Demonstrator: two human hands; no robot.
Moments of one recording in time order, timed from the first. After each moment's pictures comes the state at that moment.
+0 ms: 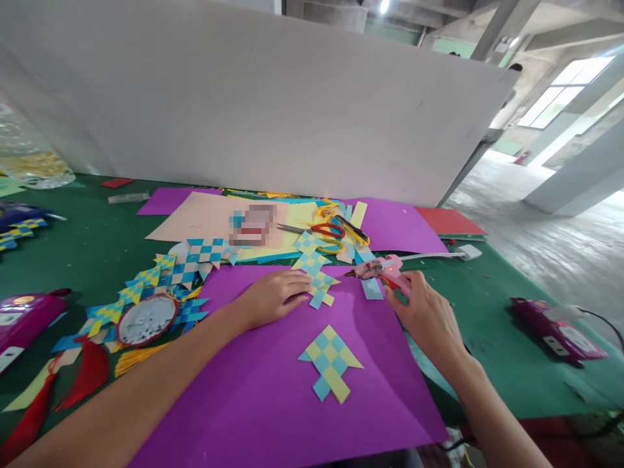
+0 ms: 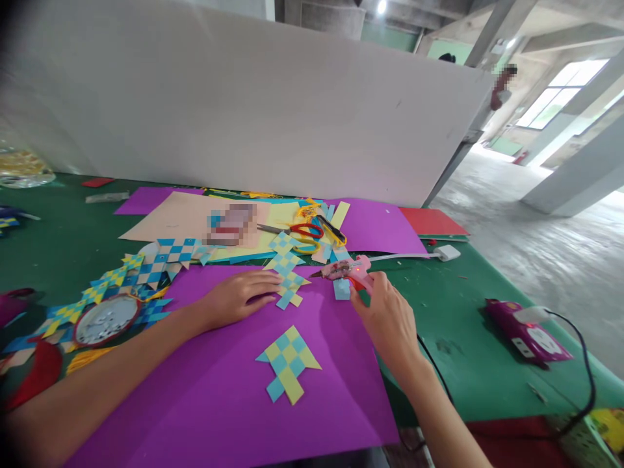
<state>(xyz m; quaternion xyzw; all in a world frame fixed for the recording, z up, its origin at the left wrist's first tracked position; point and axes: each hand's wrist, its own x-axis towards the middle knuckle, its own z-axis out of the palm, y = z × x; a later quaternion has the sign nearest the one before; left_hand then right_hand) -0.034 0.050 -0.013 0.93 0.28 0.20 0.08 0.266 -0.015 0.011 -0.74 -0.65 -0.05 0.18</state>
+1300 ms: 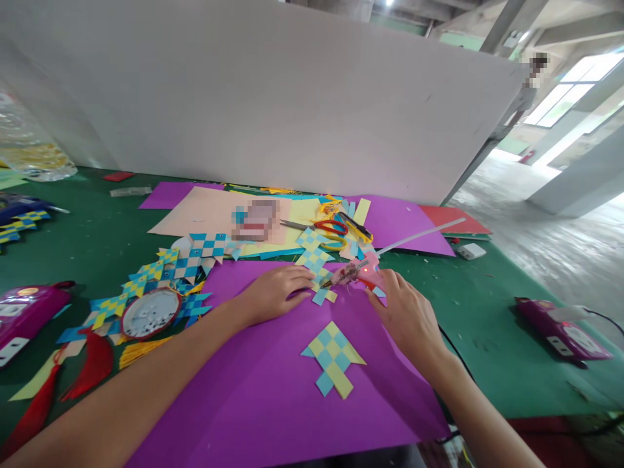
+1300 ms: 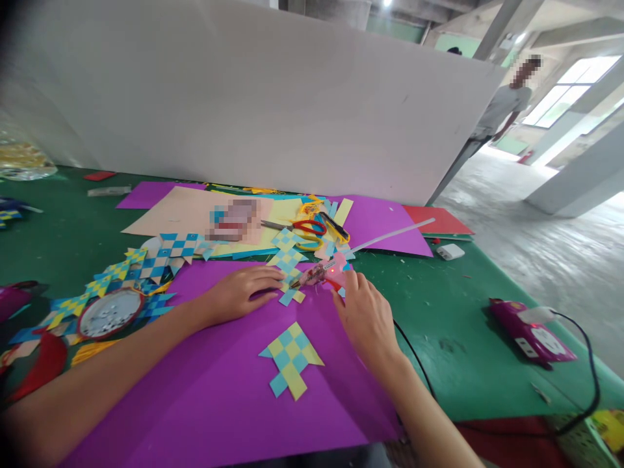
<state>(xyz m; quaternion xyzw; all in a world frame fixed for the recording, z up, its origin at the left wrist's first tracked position) -0.033 0.048 -0.011 0.93 0.29 0.21 0.09 0.229 -0.017 0.014 -0.67 -0.73 -0.07 0.10</state>
